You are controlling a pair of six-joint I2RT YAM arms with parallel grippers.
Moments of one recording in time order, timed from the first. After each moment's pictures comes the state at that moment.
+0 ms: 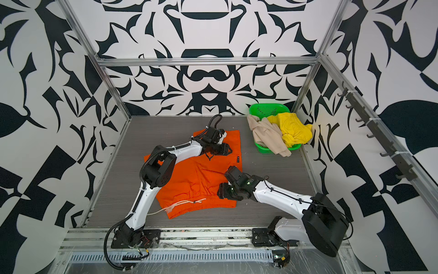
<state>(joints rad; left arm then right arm) -0.69 2.38 1.80 -0.24 0.36 -0.52 0.78 1.26 0.61 -0.45 -0.19 0.87</state>
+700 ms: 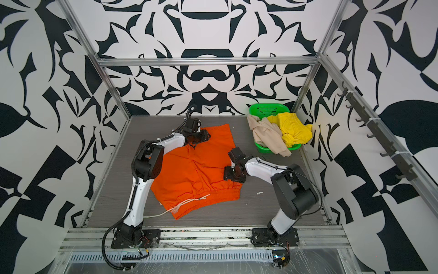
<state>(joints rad) -0.44 2.35 1.75 -0.18 0.24 -0.60 0.48 1.67 0.95 -0.53 -0.19 0.57</state>
